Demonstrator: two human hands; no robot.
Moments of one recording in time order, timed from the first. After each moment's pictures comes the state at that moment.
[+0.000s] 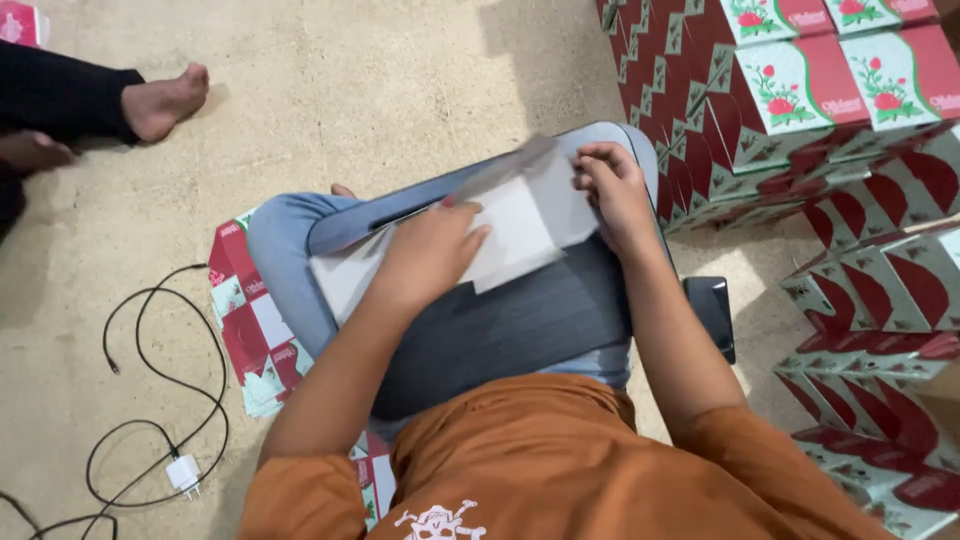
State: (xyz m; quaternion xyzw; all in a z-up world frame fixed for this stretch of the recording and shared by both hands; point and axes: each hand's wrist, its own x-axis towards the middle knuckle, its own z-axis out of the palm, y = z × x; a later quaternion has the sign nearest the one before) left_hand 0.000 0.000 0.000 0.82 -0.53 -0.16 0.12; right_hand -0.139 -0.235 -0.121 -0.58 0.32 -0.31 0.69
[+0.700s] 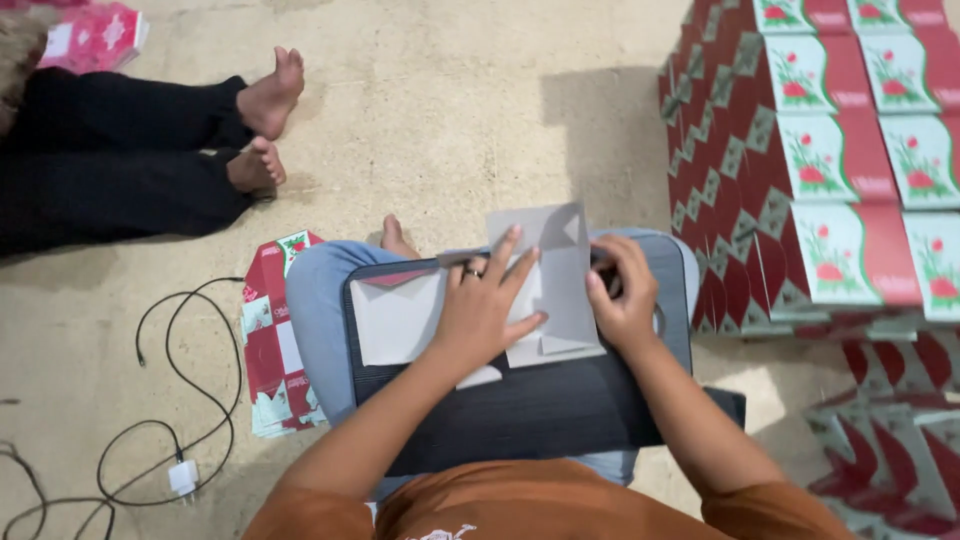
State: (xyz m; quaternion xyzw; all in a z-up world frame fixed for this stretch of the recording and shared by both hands) left_hand 0.005 -0.037 -0.024 0.81 -0.56 0.07 0.16; right_hand -0.116 -0.235 -0.105 -0.81 0.10 -0.41 0.41
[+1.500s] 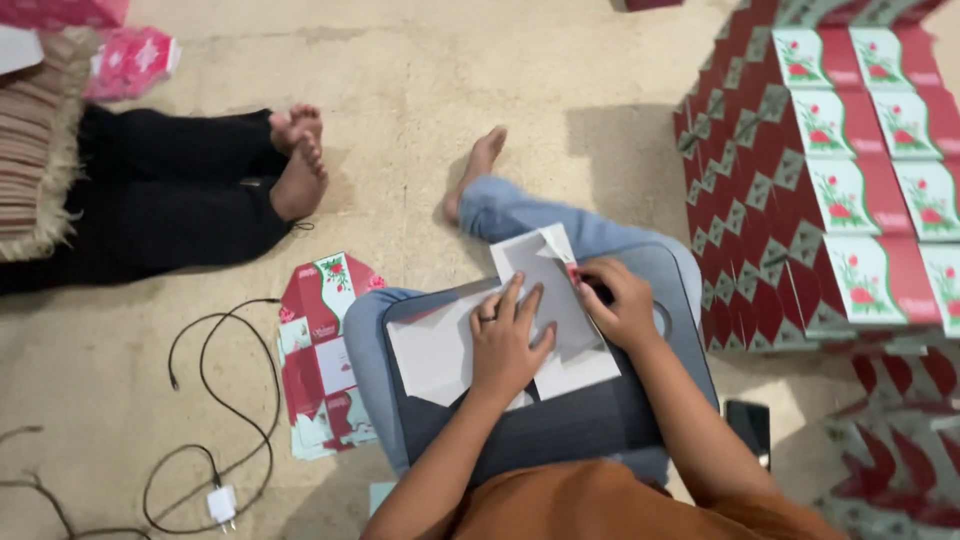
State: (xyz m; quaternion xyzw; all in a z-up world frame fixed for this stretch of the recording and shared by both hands) left_hand 0.018 0.004 -0.081 0.86 -0.43 0.06 0.28; right_hand -0.059 -0.196 -0.076 -0.86 0.06 -0.36 0.36
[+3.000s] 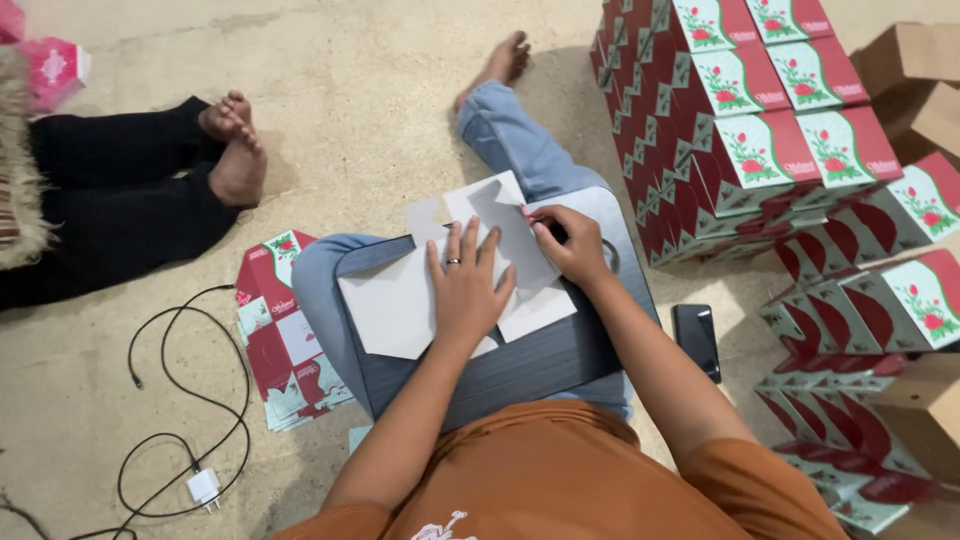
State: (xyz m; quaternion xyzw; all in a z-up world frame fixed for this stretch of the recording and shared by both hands) left_hand -0.027 0.012 -0.065 0.86 -0.47 0.07 0.20; right_hand -0.114 -0.178 -0.088 -0.84 0.13 -0.35 0.39
